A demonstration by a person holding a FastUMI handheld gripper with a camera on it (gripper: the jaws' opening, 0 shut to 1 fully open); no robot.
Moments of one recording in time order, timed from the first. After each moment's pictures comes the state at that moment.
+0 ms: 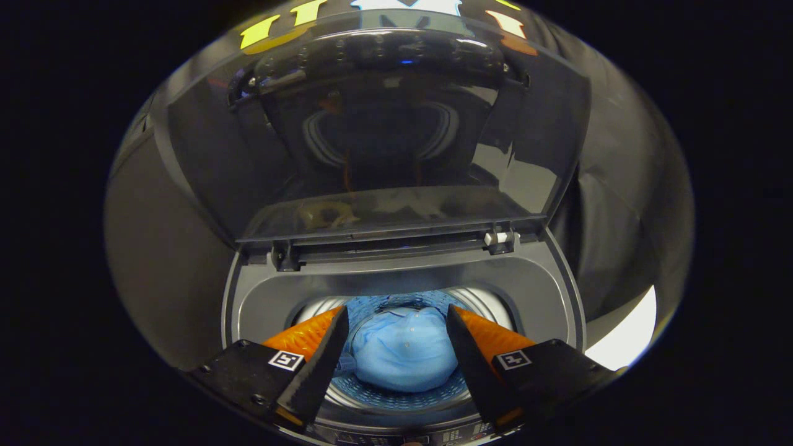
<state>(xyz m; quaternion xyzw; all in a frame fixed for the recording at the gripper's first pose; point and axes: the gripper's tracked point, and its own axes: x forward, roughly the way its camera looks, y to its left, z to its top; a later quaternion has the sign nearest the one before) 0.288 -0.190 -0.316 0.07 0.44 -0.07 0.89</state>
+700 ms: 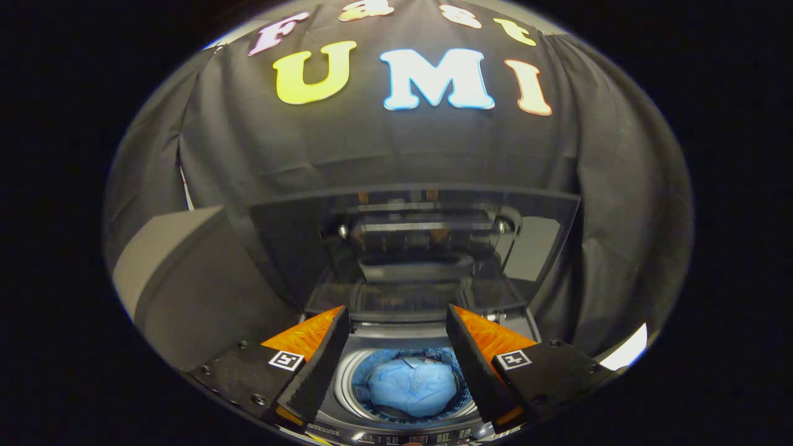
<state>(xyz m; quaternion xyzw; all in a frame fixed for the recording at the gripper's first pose) 0.318 -0.174 -0.152 0.06 0.29 -0.02 0.96</state>
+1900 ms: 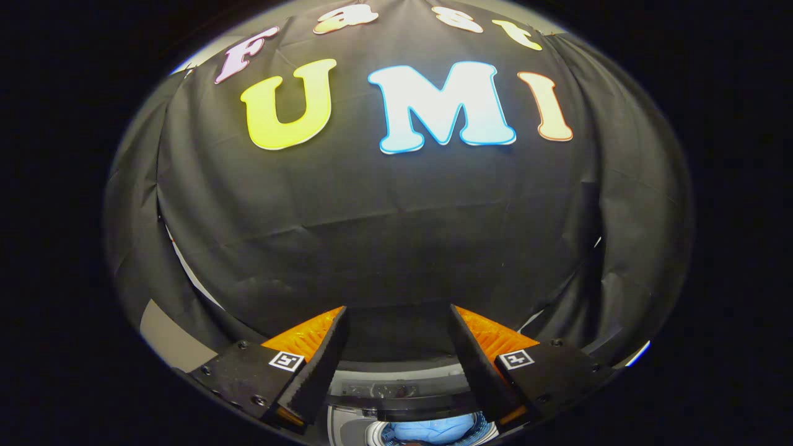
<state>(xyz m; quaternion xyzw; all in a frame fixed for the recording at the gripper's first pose) 0.483 -0.186 -0.099 0.09 0.26 -0.04 0.96</state>
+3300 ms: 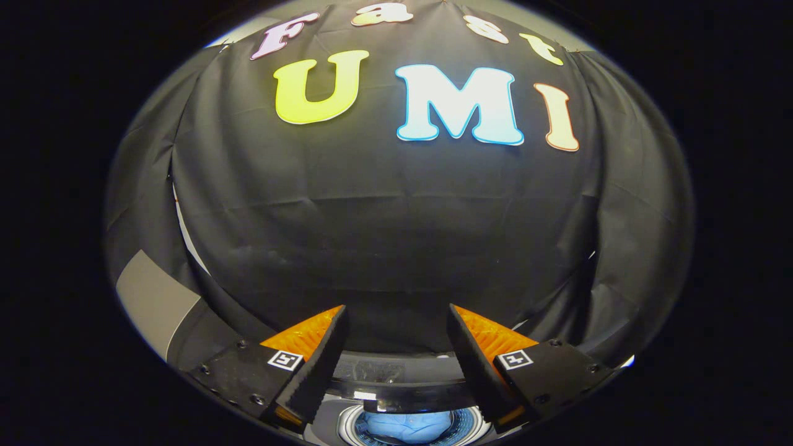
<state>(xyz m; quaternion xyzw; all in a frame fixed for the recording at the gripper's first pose) 0.440 -0.174 -0.127 0.03 0.25 -0.02 0.97</state>
